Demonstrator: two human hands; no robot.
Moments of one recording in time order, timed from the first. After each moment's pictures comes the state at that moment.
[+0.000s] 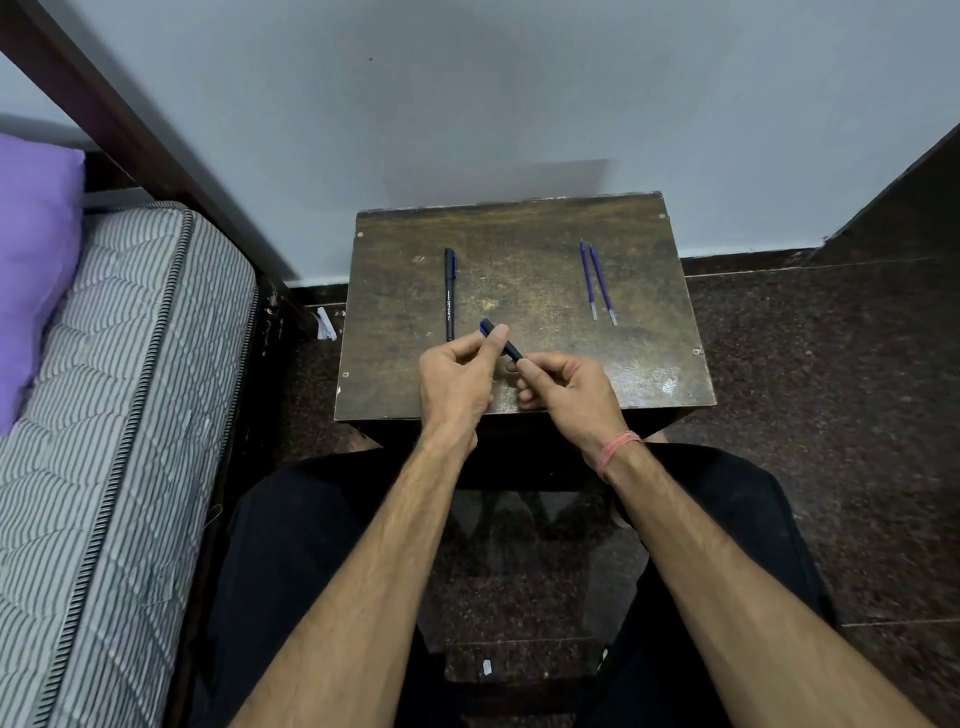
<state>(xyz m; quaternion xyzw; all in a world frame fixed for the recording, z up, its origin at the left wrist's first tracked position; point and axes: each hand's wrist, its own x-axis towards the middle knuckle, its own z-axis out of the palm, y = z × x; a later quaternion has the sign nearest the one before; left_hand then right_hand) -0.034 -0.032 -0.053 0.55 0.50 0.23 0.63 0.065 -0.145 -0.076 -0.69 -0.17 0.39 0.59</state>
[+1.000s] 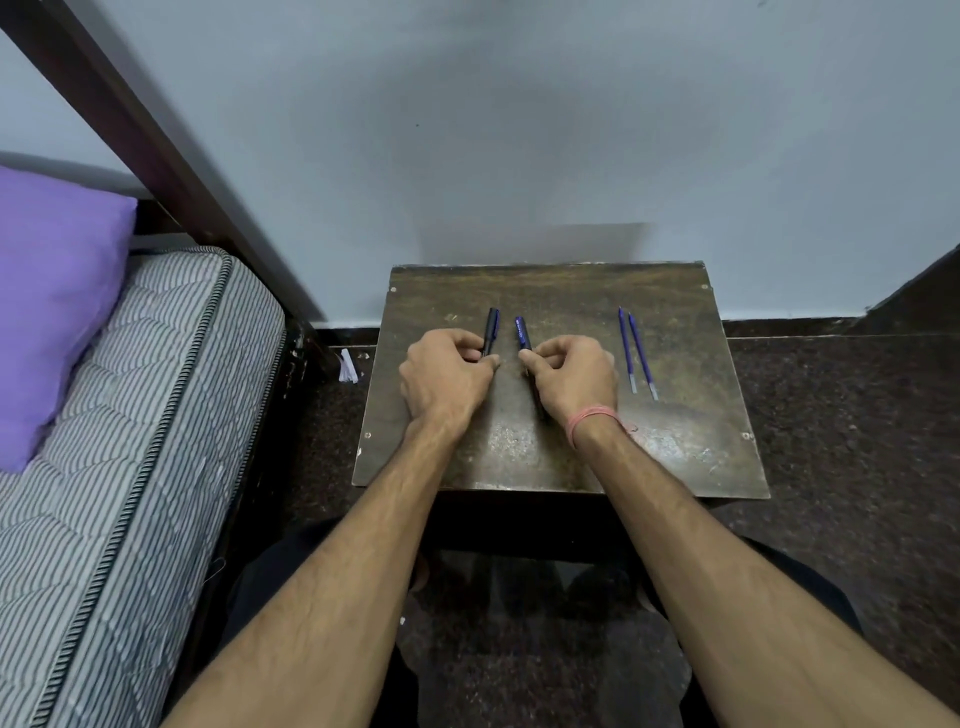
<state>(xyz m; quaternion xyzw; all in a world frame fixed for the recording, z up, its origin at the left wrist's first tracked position) -0.003 0.069 -0.039 0.75 0.56 0.17 0.32 0.109 -0.038 -0.049 -0.87 -0.18 0.20 0.42</state>
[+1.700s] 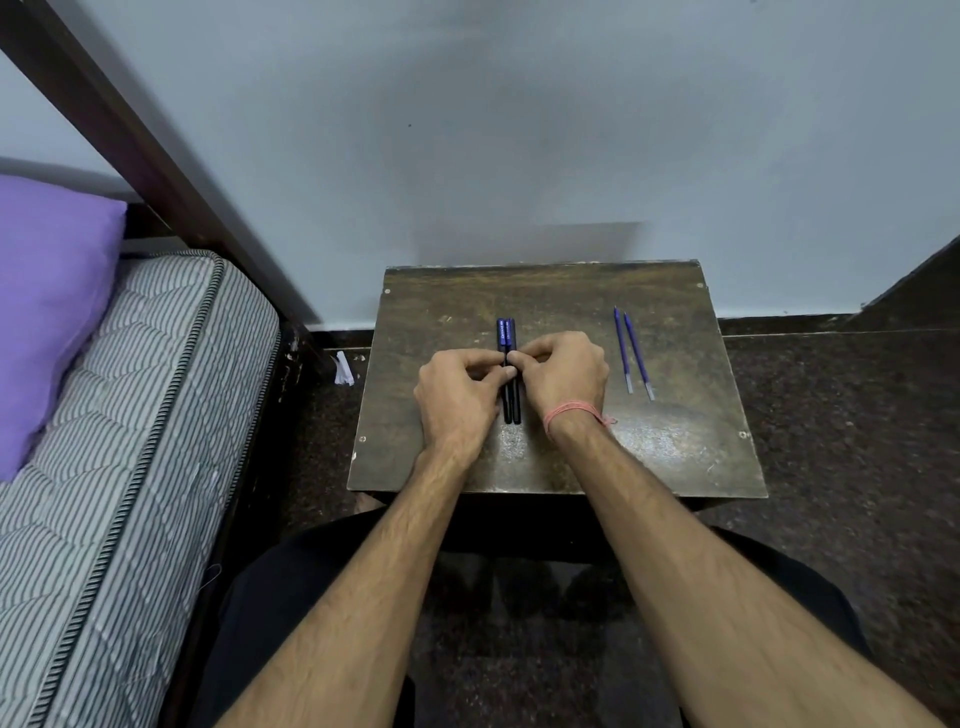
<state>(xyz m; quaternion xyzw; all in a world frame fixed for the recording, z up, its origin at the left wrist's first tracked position) -0.006 0.041 -0.052 0.71 0.50 0.22 0.44 0.099 -0.028 -0.039 -0.89 -0.17 0.17 0.40</state>
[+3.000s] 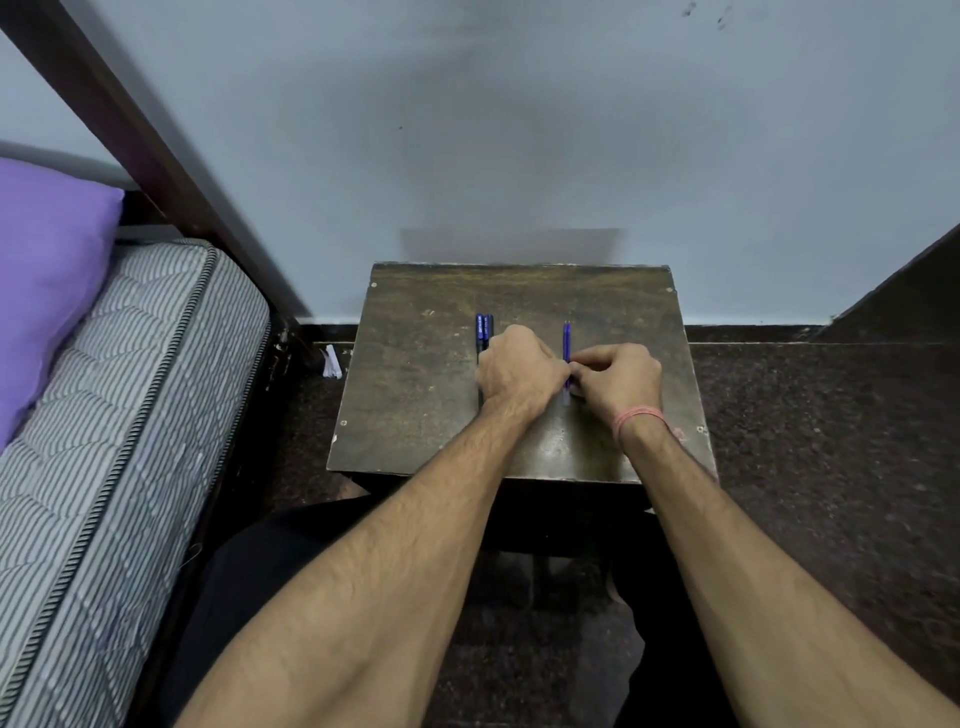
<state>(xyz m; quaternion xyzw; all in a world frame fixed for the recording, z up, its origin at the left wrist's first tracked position) 0.083 -0.009 -0.028 0.77 0.53 0.08 0.34 0.160 -0.105 -0.042 -0.86 -0.13 0.23 0.44</state>
